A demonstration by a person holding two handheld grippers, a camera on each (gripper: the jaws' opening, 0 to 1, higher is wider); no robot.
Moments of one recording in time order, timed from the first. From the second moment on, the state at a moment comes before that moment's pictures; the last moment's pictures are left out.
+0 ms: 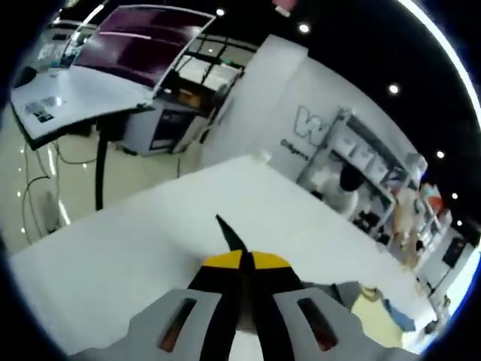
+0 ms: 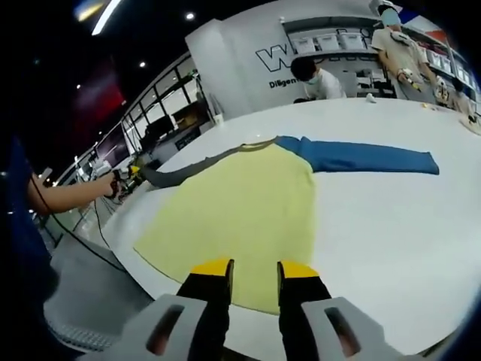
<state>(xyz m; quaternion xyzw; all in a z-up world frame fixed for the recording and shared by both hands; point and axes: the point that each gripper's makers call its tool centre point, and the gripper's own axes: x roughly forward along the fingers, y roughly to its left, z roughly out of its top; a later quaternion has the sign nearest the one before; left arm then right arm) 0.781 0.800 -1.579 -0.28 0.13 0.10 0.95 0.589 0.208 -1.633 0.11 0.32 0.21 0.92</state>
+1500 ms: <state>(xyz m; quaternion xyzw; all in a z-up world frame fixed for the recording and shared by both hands) 0.726 0.394 -1.520 0.04 0.22 -0.49 0.84 0.576 0.178 -1.632 0.17 0.27 0.15 0.93</state>
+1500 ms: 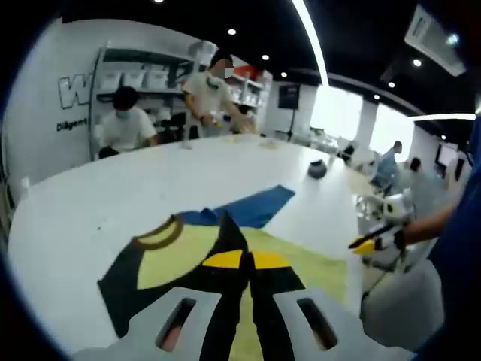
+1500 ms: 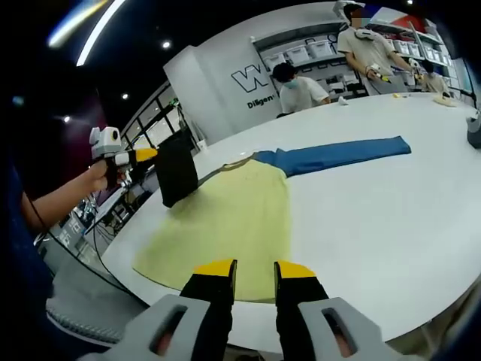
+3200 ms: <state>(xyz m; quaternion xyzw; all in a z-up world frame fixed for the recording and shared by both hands) 0.585 0.354 -1.645 0.07 0.31 -0.57 0.76 0.573 0.172 -1.635 0.19 0.27 0.14 0.93</state>
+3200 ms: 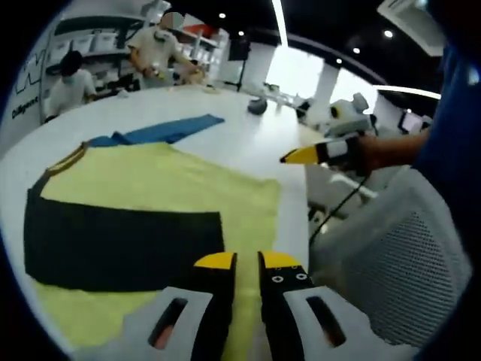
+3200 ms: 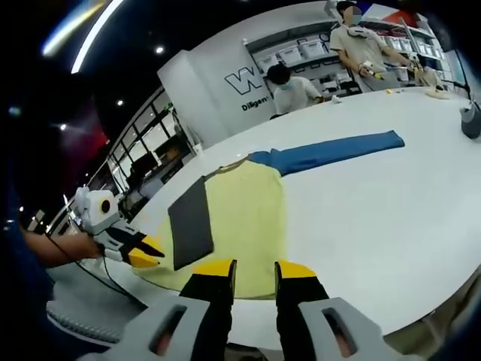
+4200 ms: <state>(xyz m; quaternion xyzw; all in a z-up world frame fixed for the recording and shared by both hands) 0.616 0.484 -1.609 0.05 0.38 -0.30 0.88 0.650 0.073 -1.596 0.26 0.16 0.02 0.95</state>
